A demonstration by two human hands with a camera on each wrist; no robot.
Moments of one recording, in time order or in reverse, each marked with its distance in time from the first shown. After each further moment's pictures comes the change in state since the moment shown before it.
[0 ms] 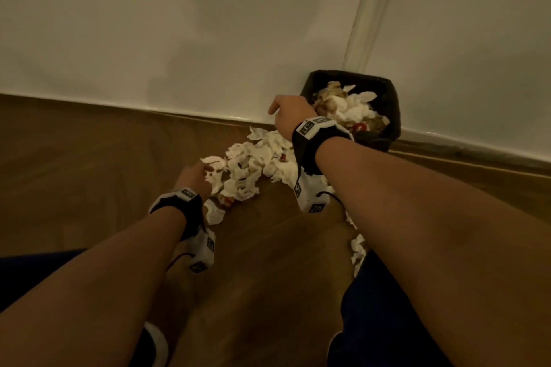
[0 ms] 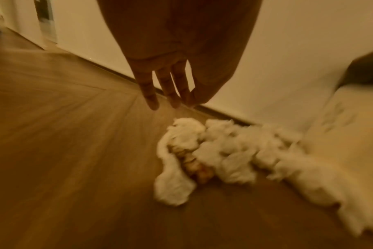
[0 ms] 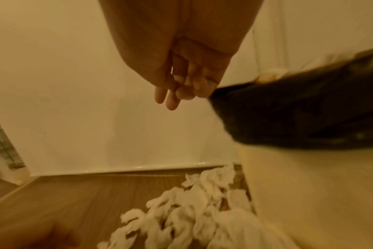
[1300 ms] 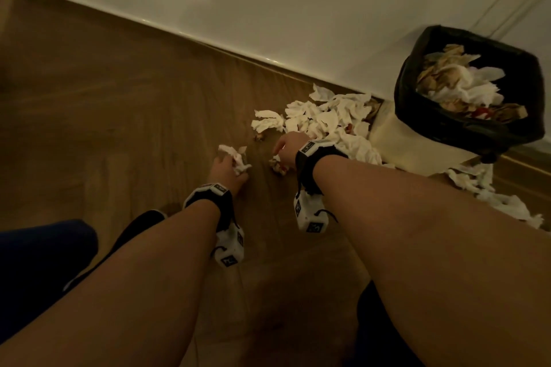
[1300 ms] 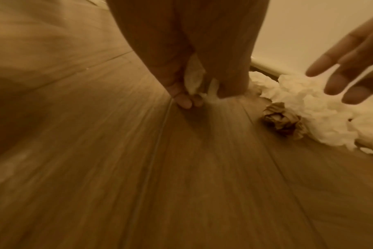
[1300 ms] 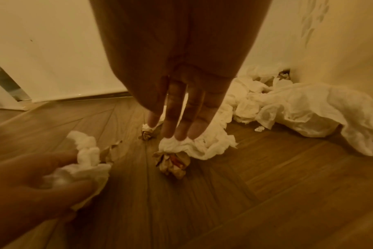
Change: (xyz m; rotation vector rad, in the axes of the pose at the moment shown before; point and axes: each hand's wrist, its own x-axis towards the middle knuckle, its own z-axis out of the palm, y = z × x) left_hand -0.008 -0.101 0.061 -0.173 -0.043 -0.154; right_hand 0.015 -0.049 0.189 -0.075 -0.580 0.088
